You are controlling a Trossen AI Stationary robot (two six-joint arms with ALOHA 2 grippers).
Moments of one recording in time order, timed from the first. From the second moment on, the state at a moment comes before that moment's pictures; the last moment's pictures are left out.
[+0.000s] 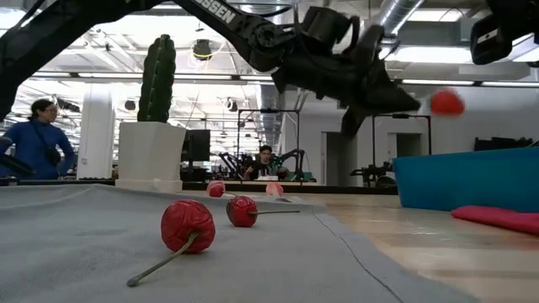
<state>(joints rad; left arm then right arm) 0.15 2.28 1.76 0.12 0.46 -0.27 0.66 0.00 0.09 0.11 0.36 -0.12</state>
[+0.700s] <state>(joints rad) 0.15 2.27 1.76 0.02 0.42 -0.29 0.66 0.00 0.09 0.11 0.36 -0.13</state>
